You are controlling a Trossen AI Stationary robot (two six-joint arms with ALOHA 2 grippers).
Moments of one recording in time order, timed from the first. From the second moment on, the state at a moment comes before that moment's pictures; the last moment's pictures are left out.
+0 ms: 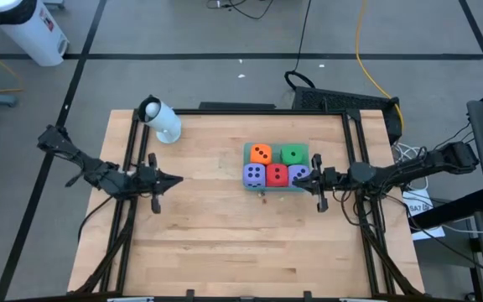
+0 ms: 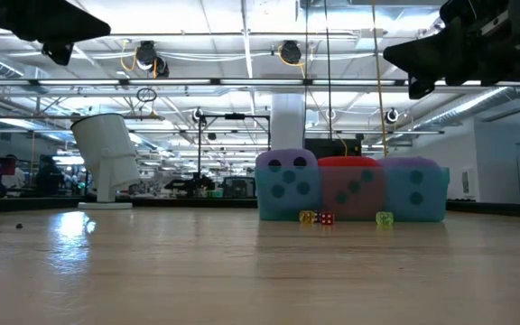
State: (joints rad) left arm -0.57 0.48 0.36 -0.03 -0.74 -0.13; right arm 0.13 0.82 0.12 0.78 0.08 0.01
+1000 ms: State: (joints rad) left arm -0.70 0.42 0.36 -0.04 -0.88 -0.31; right arm 0.13 0.82 0.12 0.77 0.08 0.01
